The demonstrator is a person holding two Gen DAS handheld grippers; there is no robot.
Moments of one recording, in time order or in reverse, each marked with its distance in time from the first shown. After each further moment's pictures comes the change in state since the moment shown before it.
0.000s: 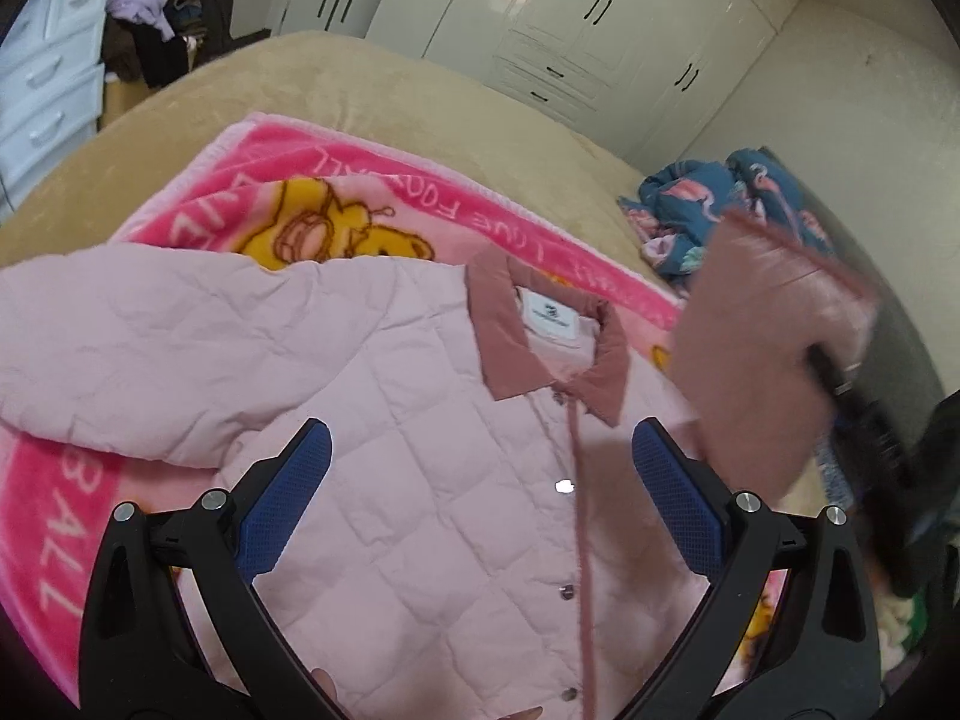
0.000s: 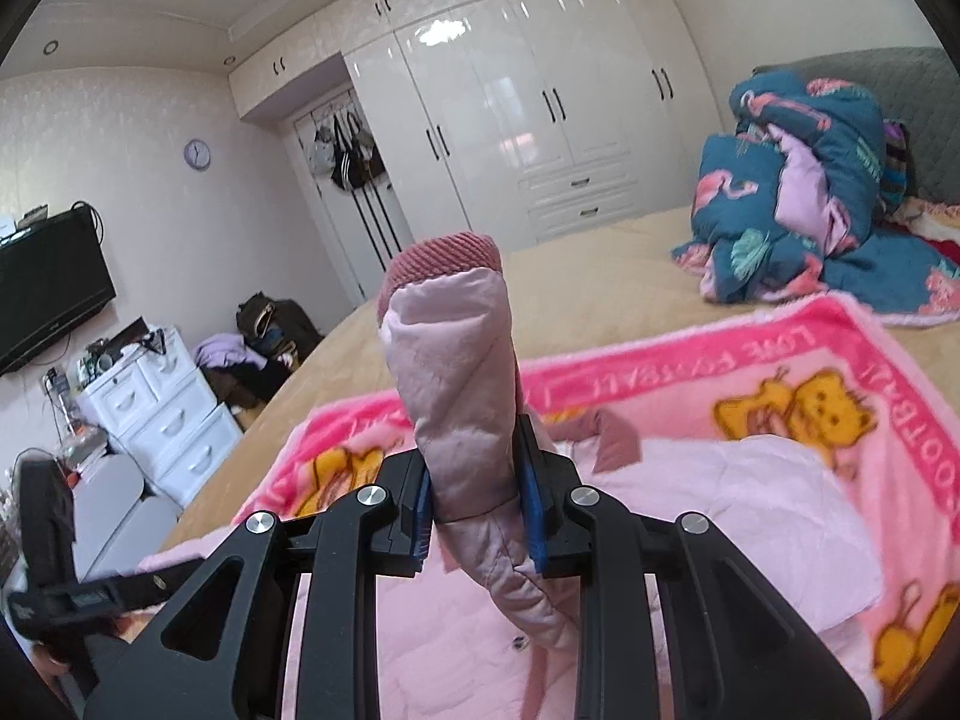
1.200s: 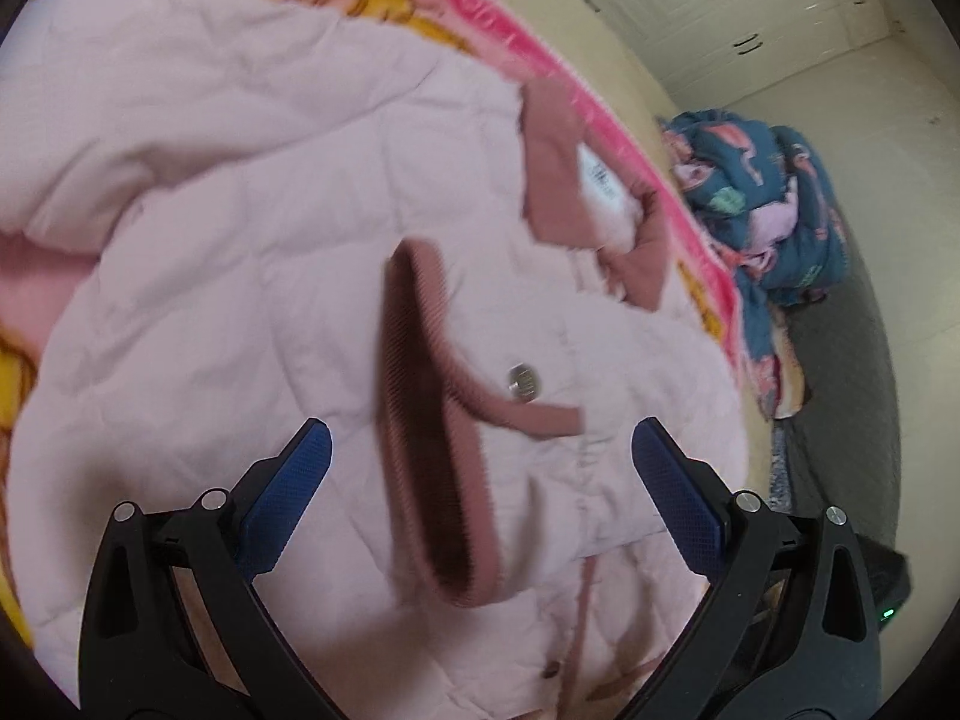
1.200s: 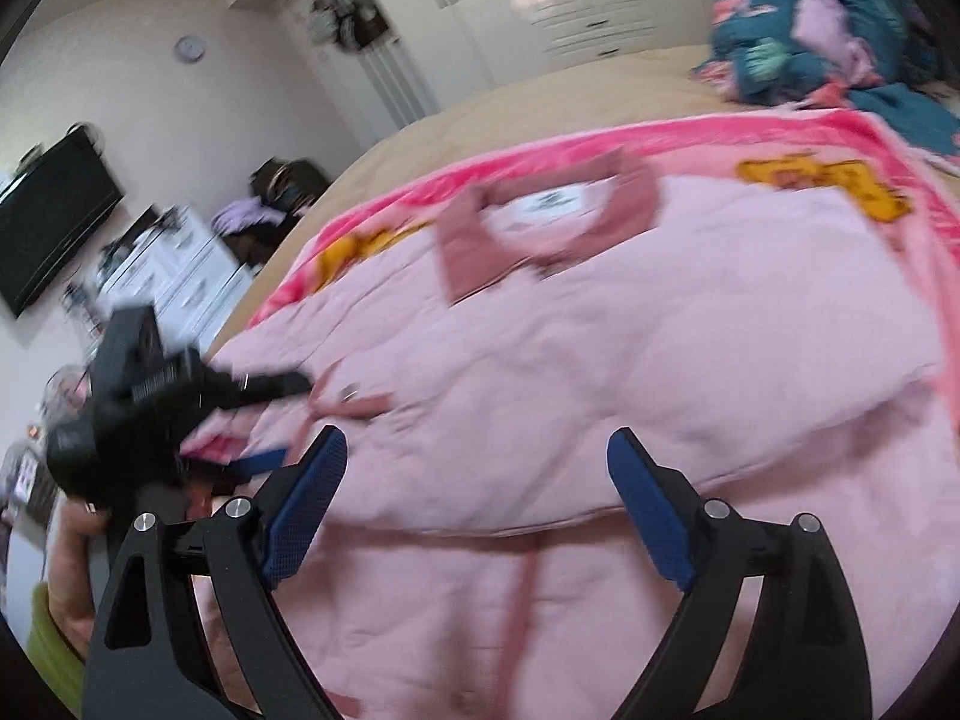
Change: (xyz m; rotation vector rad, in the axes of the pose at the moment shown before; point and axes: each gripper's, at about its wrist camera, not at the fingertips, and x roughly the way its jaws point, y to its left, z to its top) left arm 0.094 0.038 -0.070 -0.239 0.290 -0.067; right arm -0.012 -0.025 -0.125 0.055 0.356 0.052
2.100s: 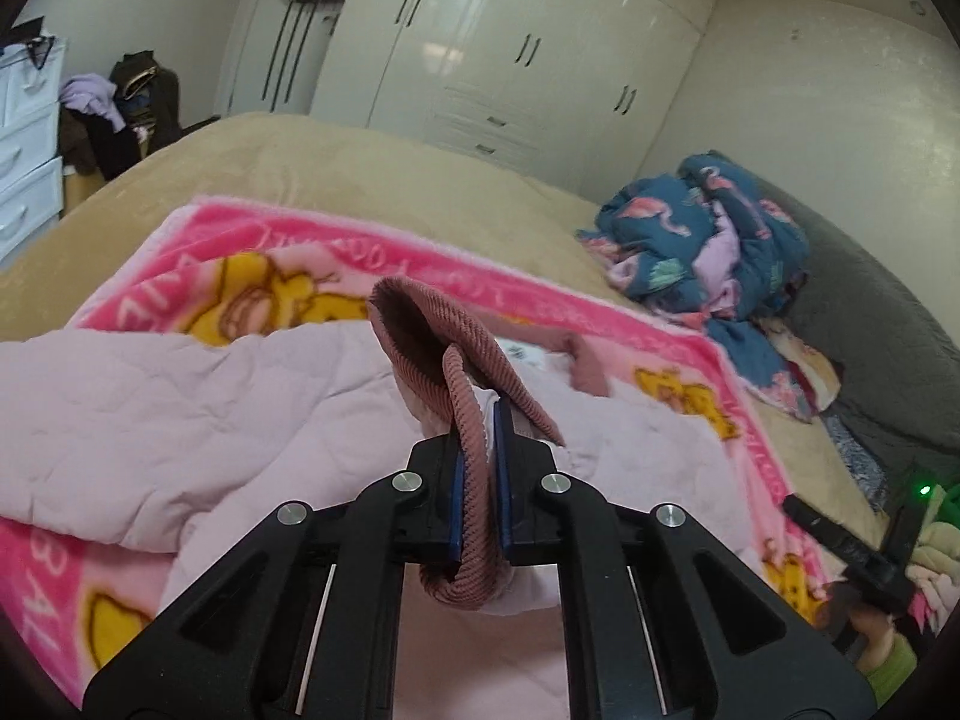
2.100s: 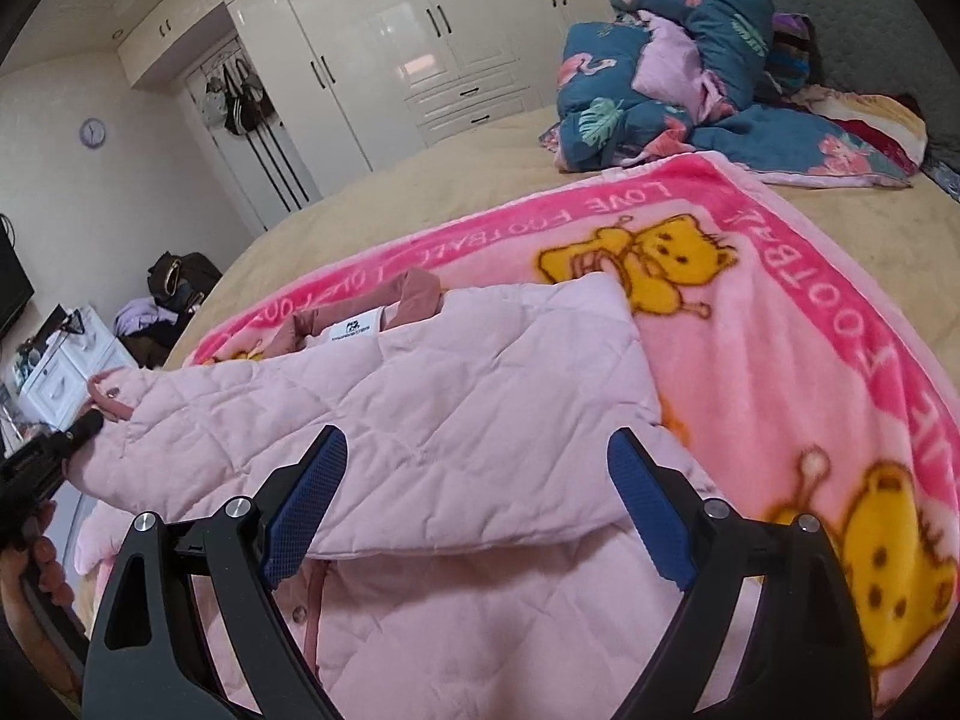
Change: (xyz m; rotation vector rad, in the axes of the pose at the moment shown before) left arm -0.067 -0.074 0.016 0.419 -0.434 0.067; right arm -0.047 -0.104 0.045 0.108 -0.148 -0.226
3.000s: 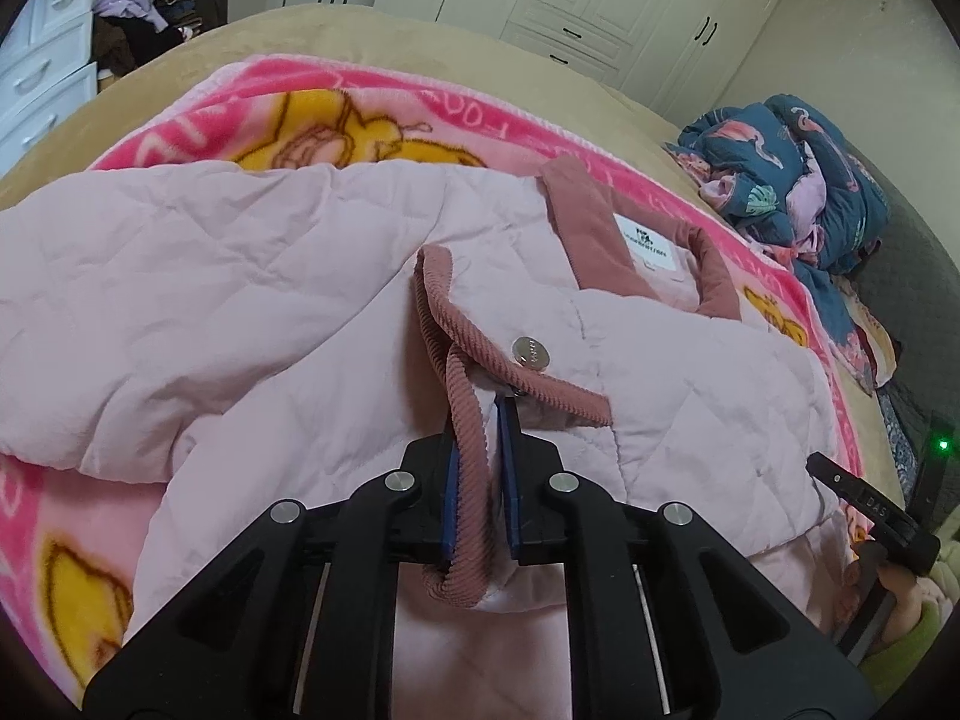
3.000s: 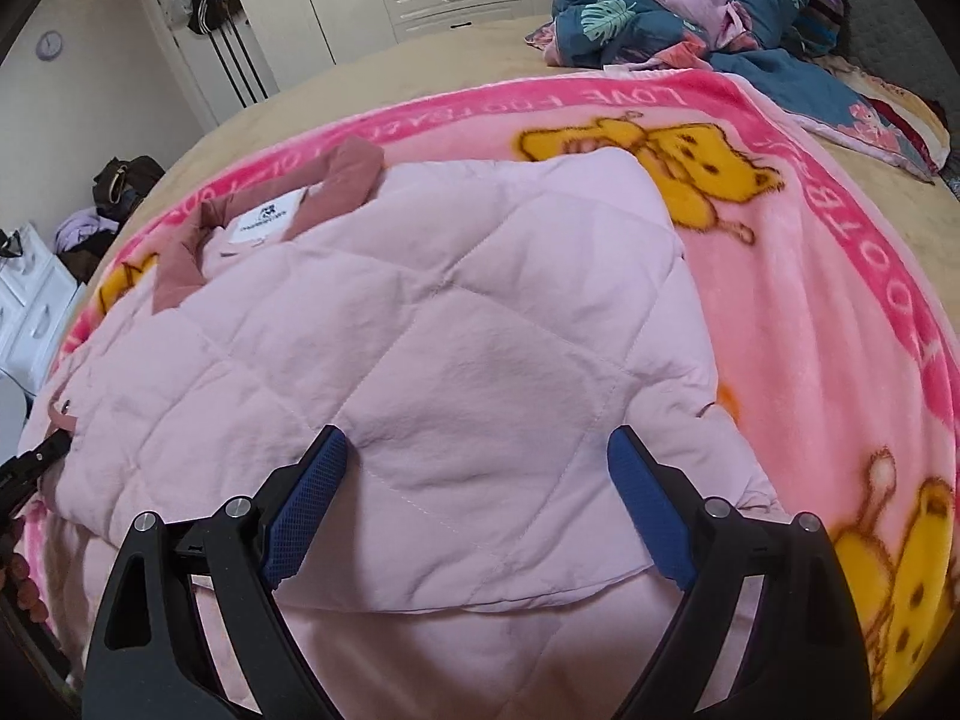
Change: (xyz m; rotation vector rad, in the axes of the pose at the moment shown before) left arm 0.066 0.060 -0.050 -0.092 0.211 0.108; right arm 0.106 -0.007 -0.020 -0.072 0.222 -0.132
